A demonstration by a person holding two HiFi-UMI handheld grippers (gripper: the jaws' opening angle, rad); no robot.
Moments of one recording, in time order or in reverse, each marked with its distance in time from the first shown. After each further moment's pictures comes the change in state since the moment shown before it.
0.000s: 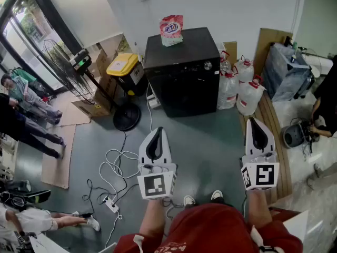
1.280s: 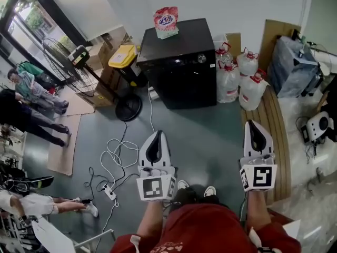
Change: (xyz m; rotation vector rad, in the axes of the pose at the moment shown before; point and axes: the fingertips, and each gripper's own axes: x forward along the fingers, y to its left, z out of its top) left arm 0.039 -0.138 -0.024 -0.009 0.061 0.070; right arm -0.010 -0.136 -0.068 0.045 0.042 0.085
